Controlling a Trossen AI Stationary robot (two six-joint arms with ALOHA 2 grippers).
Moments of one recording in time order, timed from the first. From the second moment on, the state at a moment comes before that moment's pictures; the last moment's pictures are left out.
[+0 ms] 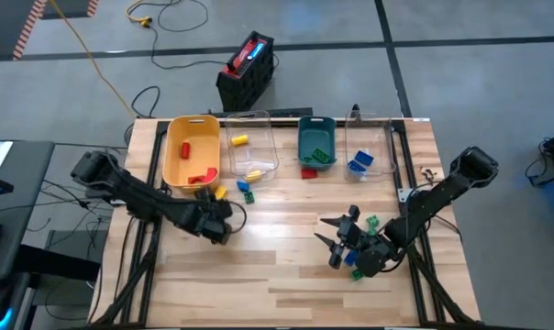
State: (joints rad) left arm -0.37 1.46 0.82 -0.77 -0.59 -0.61; right arm 0.69 1.41 0.73 -0.01 1.02 0.62
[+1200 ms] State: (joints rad) left arm -0.12 1.41 0.67 -0.61 -0.45 -0.61; right arm 0.69 1.41 0.73 0.01 1.02 0.62
